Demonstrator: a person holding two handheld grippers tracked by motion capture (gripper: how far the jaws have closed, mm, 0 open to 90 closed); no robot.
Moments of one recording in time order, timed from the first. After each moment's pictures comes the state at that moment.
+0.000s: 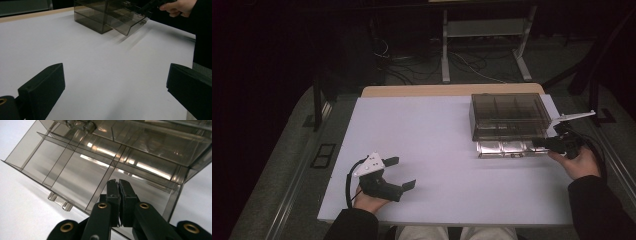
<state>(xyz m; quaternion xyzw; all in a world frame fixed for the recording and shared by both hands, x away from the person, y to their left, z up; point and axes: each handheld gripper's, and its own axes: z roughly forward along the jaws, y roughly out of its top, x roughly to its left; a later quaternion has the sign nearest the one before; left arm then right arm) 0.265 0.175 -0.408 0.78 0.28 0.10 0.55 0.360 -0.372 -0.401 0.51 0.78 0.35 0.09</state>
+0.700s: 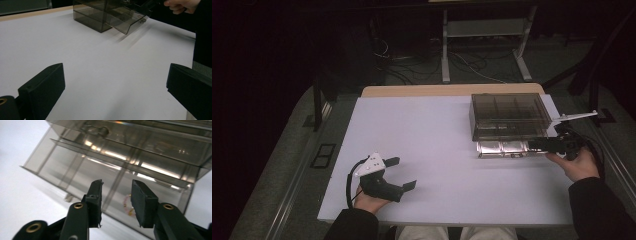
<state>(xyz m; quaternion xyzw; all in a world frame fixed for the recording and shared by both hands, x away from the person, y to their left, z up) 0.265 0.174 -0.409 0.78 0.28 0.10 0.54 0.350 -0.365 -0.390 0.52 0.77 0.36 0.08</state>
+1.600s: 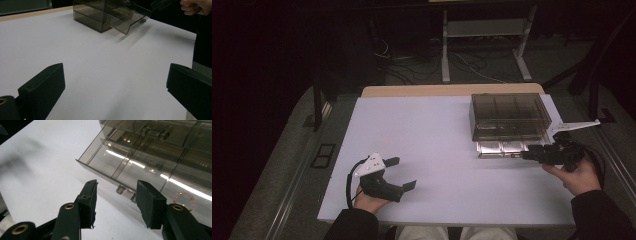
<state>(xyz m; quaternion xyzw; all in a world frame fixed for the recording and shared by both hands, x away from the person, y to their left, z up) 0.265 0.174 -0.408 0.78 0.28 0.10 0.54 0.311 -0.342 -0.376 0.46 0.79 0.41 0.05</state>
